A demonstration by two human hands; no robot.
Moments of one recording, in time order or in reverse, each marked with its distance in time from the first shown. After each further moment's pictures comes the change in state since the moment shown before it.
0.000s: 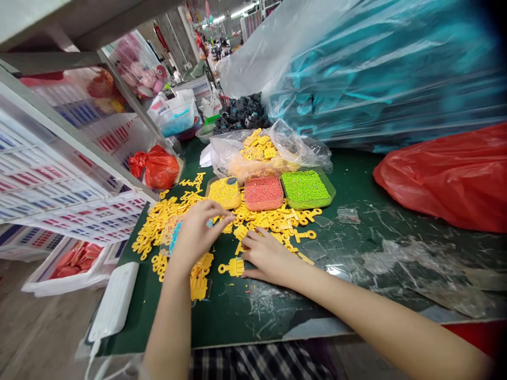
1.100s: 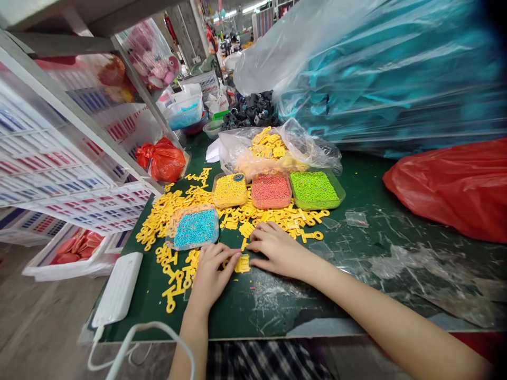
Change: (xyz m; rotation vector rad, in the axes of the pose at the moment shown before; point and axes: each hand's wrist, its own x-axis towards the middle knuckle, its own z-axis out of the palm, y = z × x) left_hand -0.102 -0.004 0.063 -0.127 0.040 -0.134; right_hand -0.002 0.010 -0.002 0.088 0.034 0.026
